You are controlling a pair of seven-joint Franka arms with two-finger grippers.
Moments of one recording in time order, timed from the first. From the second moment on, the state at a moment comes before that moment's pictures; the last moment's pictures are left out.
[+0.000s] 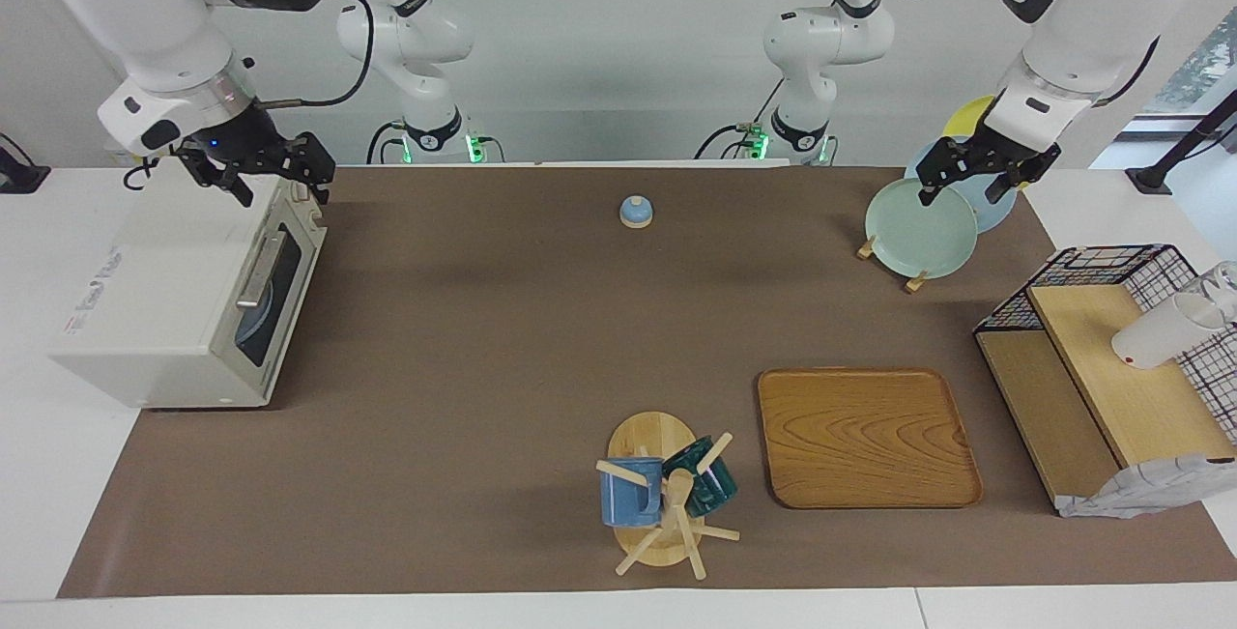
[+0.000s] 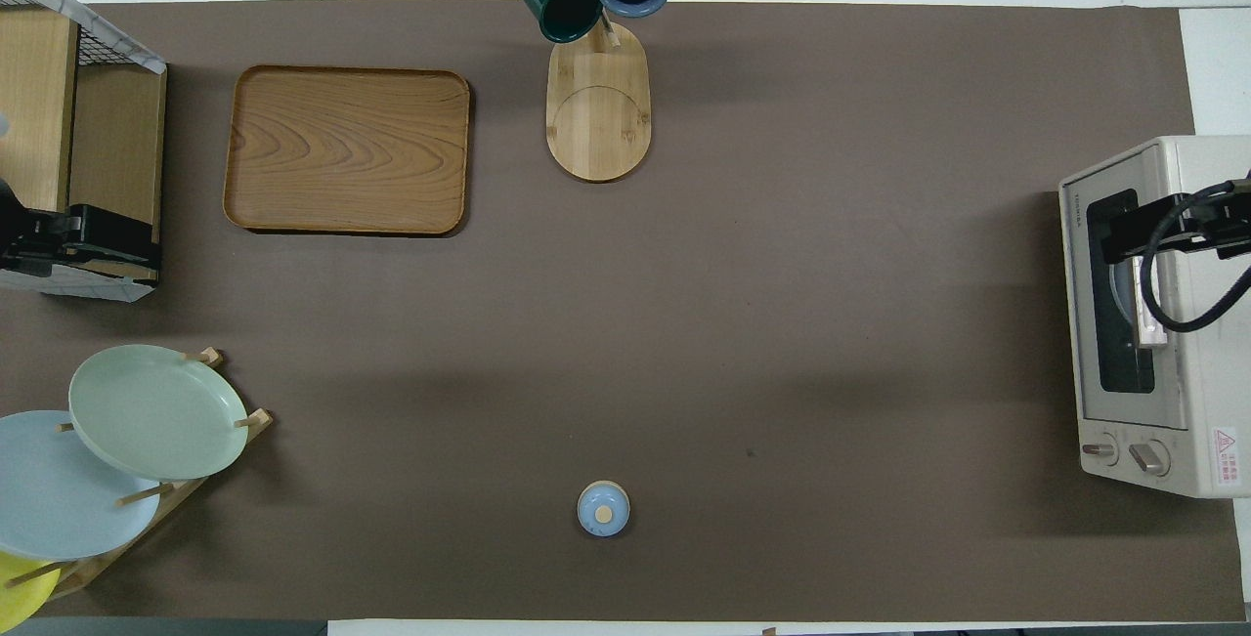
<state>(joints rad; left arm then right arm) 0.01 -0.05 -0.06 -1.67 -0.03 1.57 -0.02 -0.03 0.01 -0.02 -1.58 -0.01 1.50 -0.07</state>
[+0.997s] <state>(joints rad) 0.01 -0.05 -0.06 -1.67 -0.03 1.57 -0.02 -0.03 0.00 -0.02 -1.62 -0.01 1.53 -0.10</state>
